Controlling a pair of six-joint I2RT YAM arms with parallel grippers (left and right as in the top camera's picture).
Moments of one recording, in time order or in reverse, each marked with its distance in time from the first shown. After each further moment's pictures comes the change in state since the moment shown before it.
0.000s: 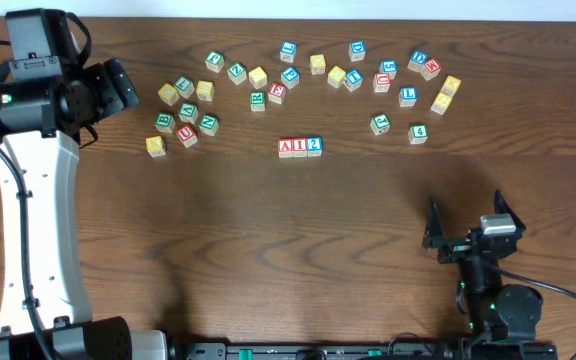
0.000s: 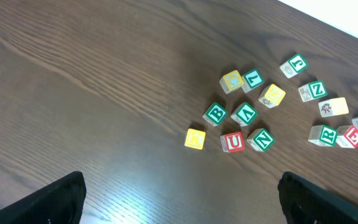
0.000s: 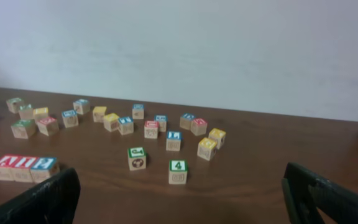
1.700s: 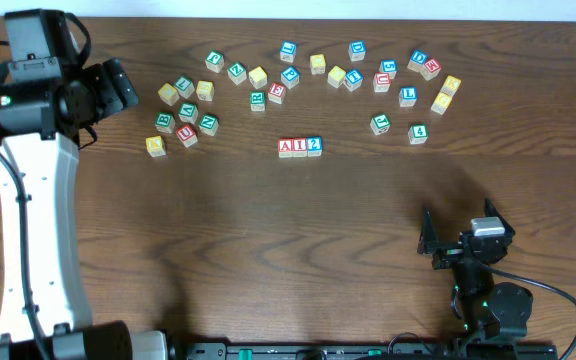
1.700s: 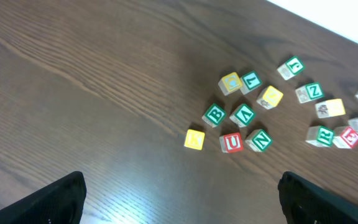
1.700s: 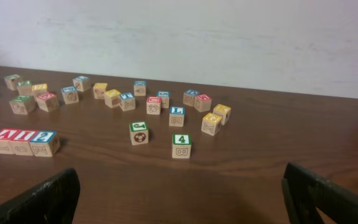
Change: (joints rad) left arm 0.000 -0.033 -0.011 0.003 0.000 0.000; right arm 0.000 -0.056 -0.054 -0.076 -0.004 0.000
